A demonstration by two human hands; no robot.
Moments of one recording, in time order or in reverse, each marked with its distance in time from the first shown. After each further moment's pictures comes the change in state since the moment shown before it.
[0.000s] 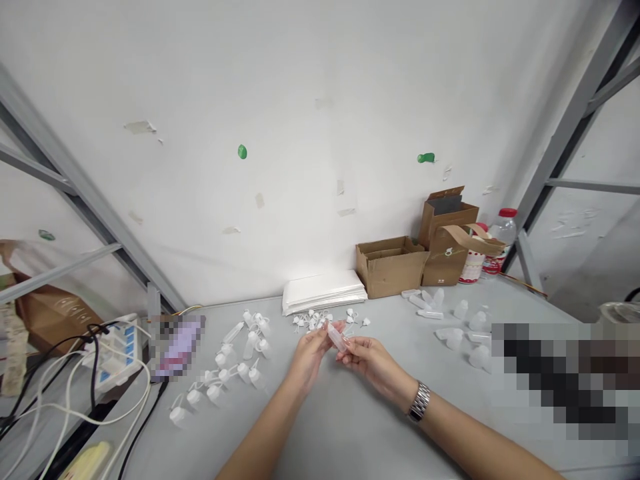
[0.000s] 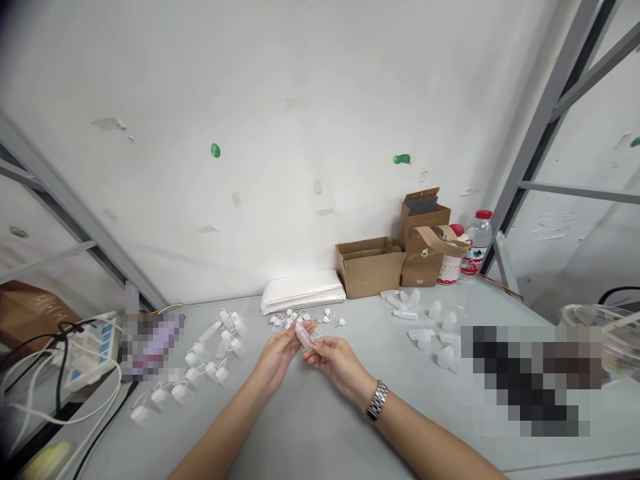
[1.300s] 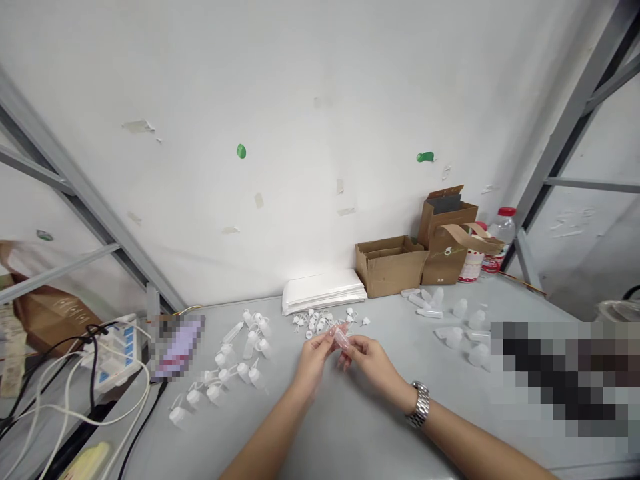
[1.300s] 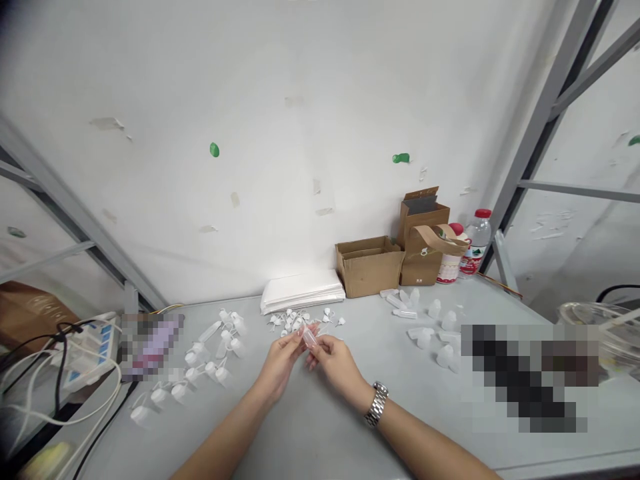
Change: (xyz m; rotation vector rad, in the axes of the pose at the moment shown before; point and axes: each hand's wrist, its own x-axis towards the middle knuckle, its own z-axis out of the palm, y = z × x) left_hand -0.003 -0.014 0.002 0.079 0.034 0.036; right_hand 0.001 0.005 0.000 -0.541 0.111 -0.217
